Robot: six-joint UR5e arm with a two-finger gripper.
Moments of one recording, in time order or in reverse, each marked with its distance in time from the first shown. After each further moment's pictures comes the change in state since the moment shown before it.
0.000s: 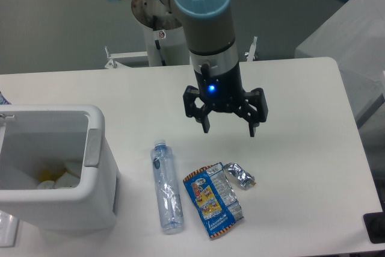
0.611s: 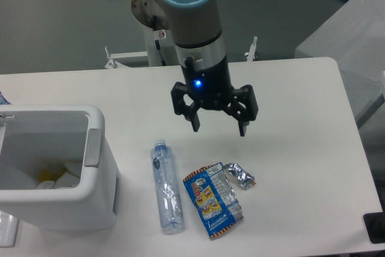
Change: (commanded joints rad) arm -0.041 0.012 0.057 -0.023 0.032 0.011
